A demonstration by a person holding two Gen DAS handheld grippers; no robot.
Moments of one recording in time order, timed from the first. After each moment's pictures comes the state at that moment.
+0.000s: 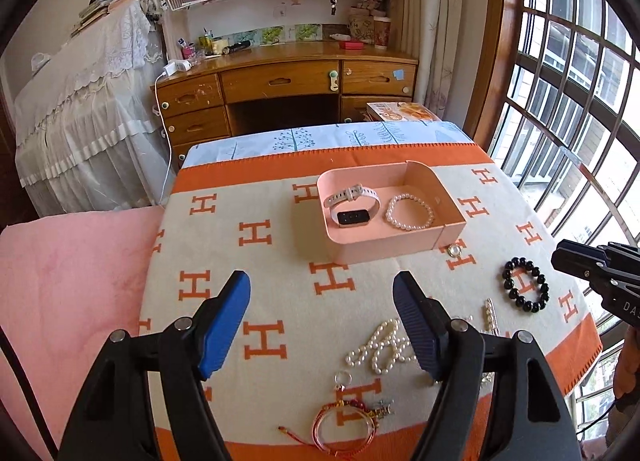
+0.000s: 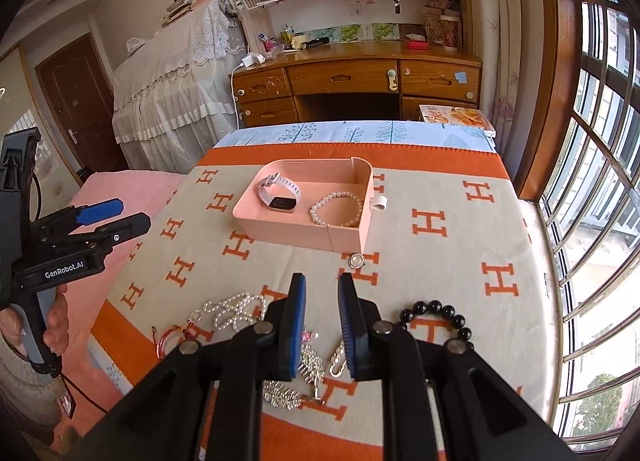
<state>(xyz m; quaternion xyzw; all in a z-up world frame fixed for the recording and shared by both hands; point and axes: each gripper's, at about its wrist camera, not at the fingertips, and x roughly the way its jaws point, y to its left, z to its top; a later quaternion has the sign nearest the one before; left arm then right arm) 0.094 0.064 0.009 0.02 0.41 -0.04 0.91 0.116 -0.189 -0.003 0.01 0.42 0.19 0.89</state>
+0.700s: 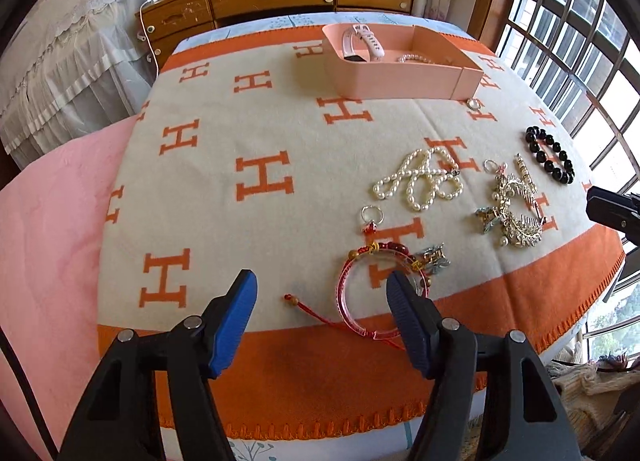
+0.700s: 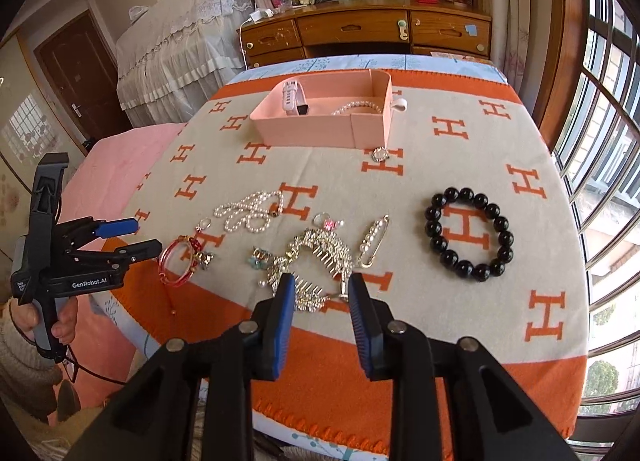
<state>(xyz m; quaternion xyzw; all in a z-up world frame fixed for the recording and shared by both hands) 0.036 0.091 -0.104 0.02 0.53 -0.06 0.85 0.057 -0.181 -0.065 0.01 0.49 0.20 0.85</state>
